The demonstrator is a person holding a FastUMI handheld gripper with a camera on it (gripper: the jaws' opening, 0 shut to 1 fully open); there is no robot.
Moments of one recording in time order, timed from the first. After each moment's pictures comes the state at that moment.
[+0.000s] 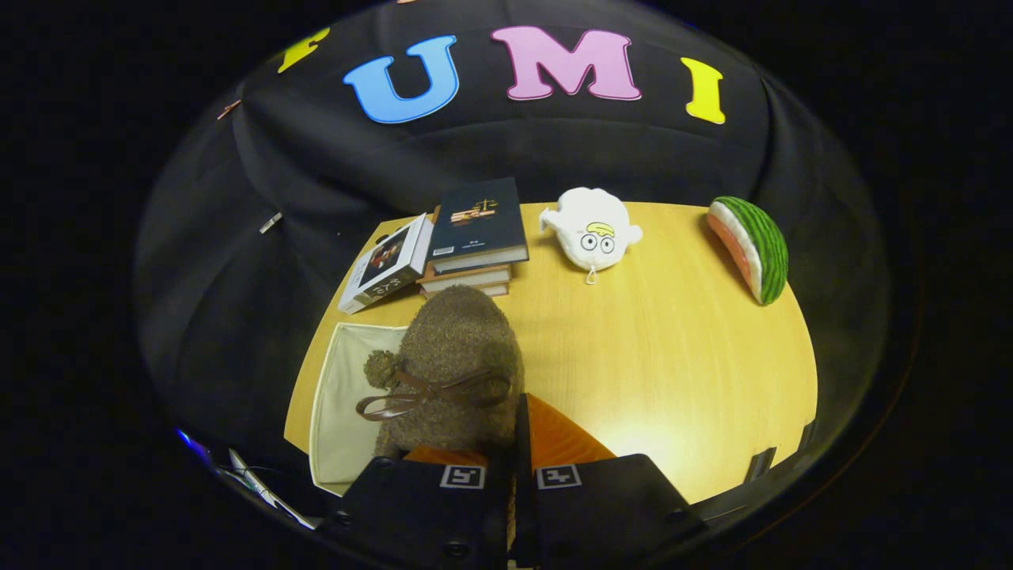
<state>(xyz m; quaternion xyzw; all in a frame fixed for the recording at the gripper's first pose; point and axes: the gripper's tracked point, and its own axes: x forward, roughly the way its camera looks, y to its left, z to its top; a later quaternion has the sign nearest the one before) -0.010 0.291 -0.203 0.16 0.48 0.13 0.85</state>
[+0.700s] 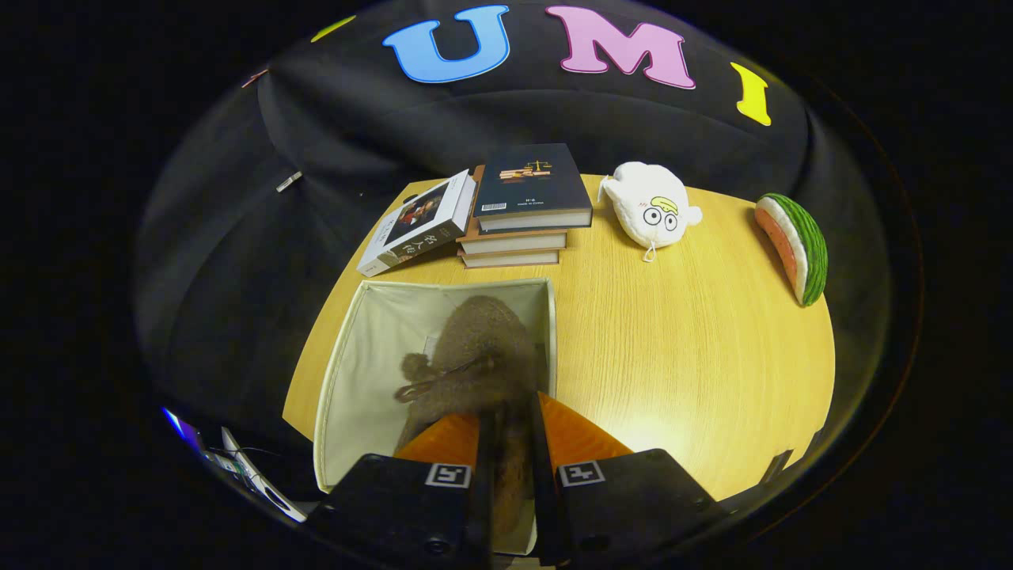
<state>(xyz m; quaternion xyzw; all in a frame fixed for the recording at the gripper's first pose) -0.032 0.346 -0.234 0.12 0.51 0.18 0.83</state>
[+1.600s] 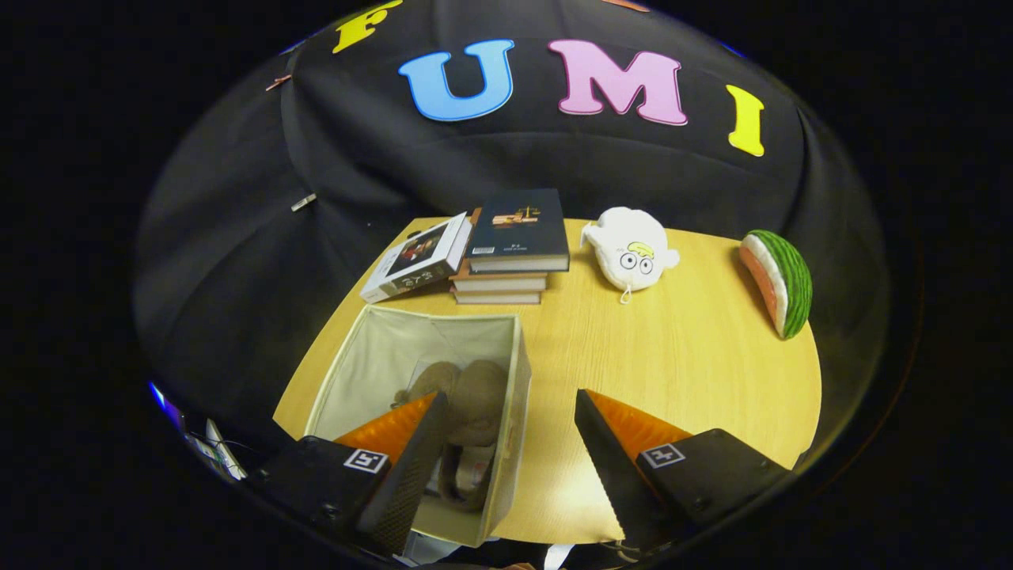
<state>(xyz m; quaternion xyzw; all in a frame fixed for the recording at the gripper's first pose) -0.003 0.275 -0.201 0.12 0.39 0.16 0.90</state>
